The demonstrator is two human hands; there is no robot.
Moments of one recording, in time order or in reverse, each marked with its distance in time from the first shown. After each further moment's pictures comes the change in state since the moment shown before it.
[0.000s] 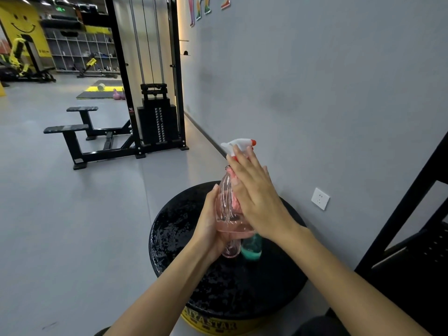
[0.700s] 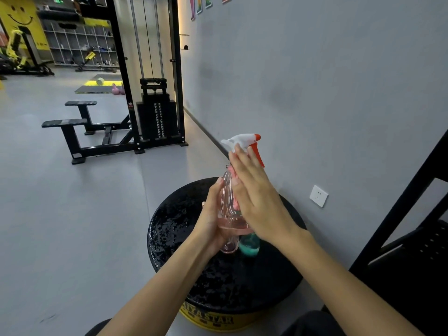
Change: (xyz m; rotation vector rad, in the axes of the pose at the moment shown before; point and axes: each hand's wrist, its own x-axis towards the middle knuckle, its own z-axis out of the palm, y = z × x) left_hand -0.002 0.002 0.005 -0.023 -0.032 -0.005; right_hand -0.010 -0.004 0.001 0.023 0.005 -0.003
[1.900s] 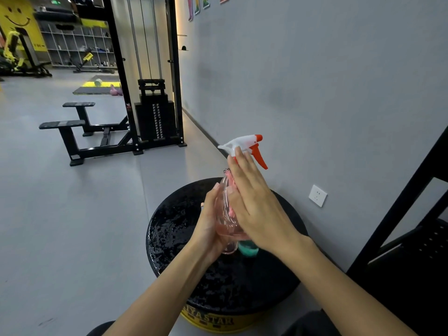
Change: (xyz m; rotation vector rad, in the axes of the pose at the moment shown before) left_hand -0.001 -0.009 -0.004 -0.035 0.012 -0.017; right_hand -0.008 -0.004 -0.001 -0.096 -0.037 -0.018
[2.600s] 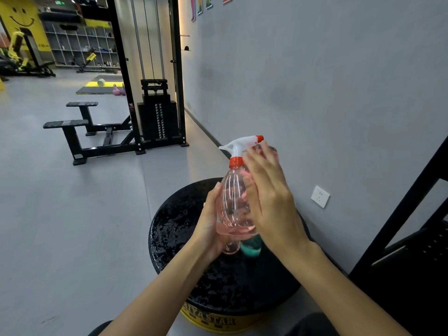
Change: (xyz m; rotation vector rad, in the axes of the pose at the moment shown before) left_hand 0.004 0.001 -0.008 0.039 -0.009 -0.044; right_hand -0.002 -0.007 -0.005 -0.021 0.395 -0.096
